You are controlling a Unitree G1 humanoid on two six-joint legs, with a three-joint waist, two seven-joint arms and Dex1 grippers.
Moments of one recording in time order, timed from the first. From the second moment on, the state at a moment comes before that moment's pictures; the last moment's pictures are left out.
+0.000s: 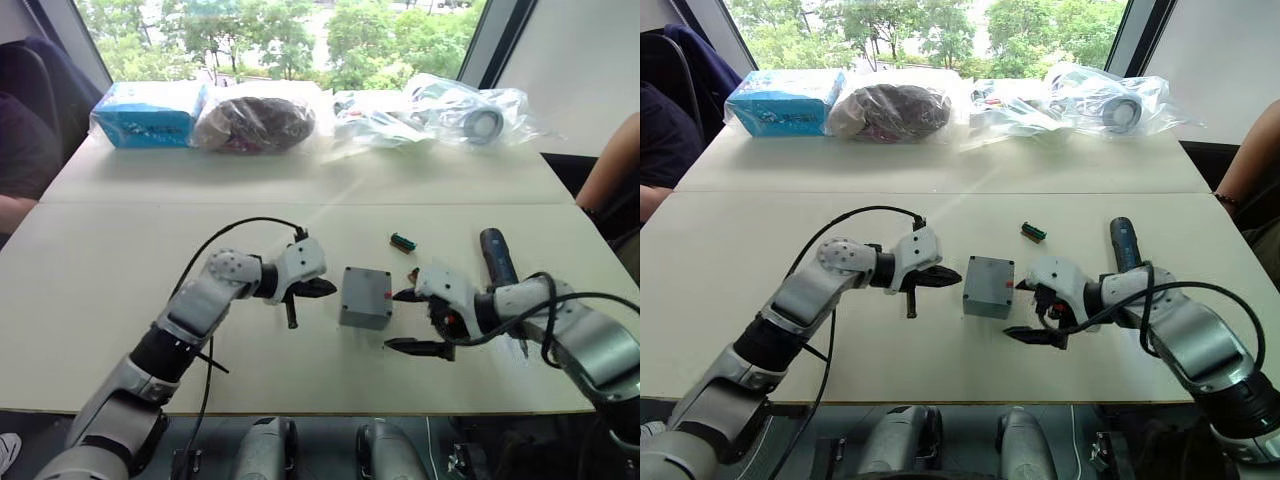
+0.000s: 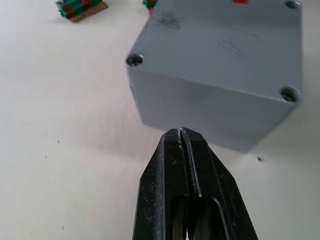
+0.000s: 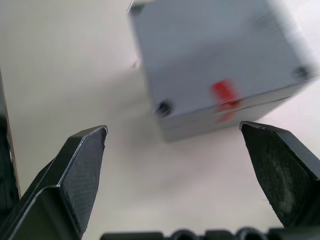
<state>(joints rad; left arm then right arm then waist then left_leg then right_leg) -0.59 0.55 -0.38 -0.10 -0.17 0.54 -1.06 -0.34 -0.92 0.02 -0.44 0.50 0.89 0.99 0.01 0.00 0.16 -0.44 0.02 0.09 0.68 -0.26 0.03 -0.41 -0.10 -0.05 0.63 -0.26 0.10</state>
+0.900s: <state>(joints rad) -0.63 0.54 -0.17 -0.17 -0.40 0.73 -0.99 -0.67 -0.57 0.05 0.51 0.22 0.32 0.85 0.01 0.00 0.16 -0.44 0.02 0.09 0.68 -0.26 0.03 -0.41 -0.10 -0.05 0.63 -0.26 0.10</state>
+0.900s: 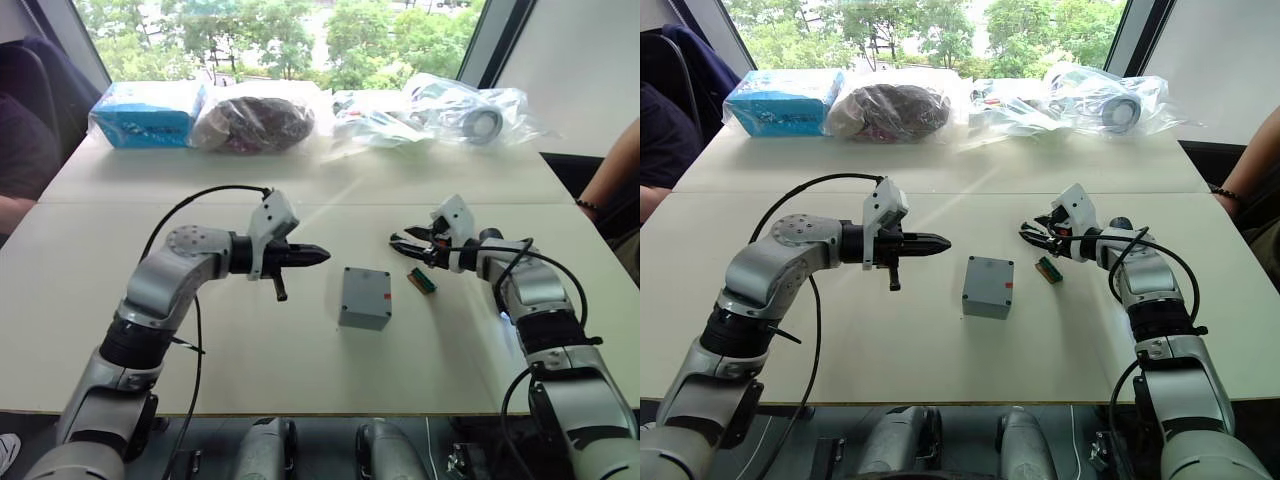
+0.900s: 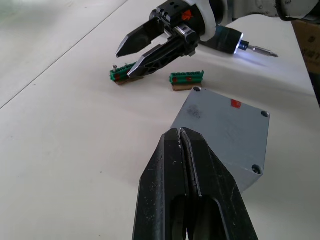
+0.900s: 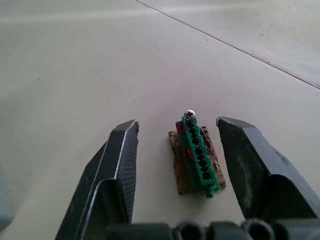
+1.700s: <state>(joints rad) -0.62 0.55 -0.18 -0.16 -0.38 0.69 -0.96 -0.74 -0.50 0.03 0.67 0.20 0.24 0.85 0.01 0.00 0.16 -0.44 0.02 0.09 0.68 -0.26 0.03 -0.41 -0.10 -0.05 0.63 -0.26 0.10</state>
